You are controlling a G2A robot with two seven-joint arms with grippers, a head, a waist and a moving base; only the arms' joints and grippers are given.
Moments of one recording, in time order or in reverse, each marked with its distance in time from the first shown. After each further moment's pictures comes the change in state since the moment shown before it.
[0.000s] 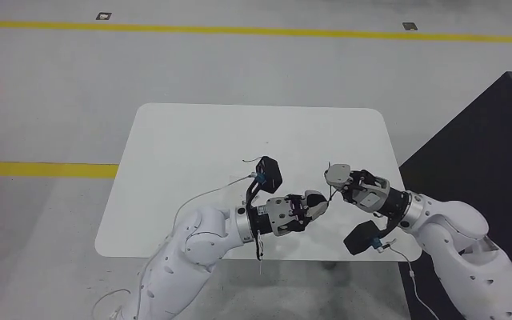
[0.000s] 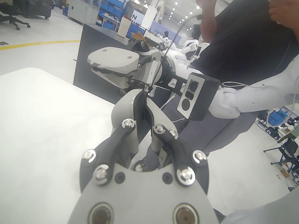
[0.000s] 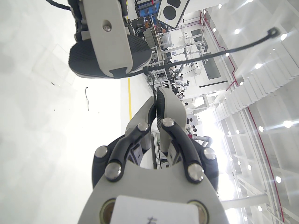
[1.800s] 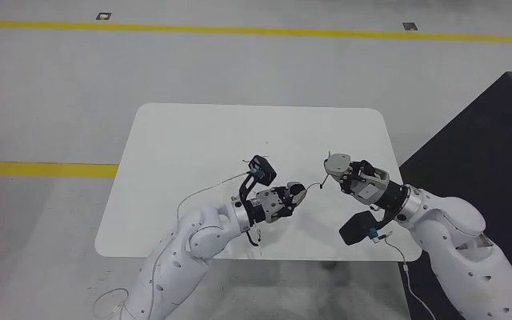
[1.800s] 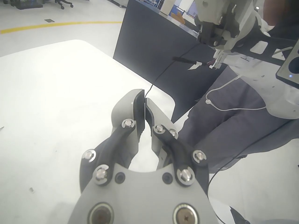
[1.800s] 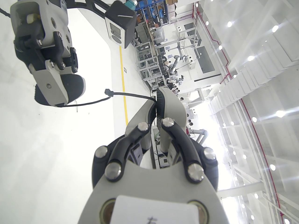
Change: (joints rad) left arm -0.023 -0.008 -0.006 0.154 0.200 0.105 0.059; right arm 0.040 -0.018 -0.024 -0.009 0.031 0.007 0.074
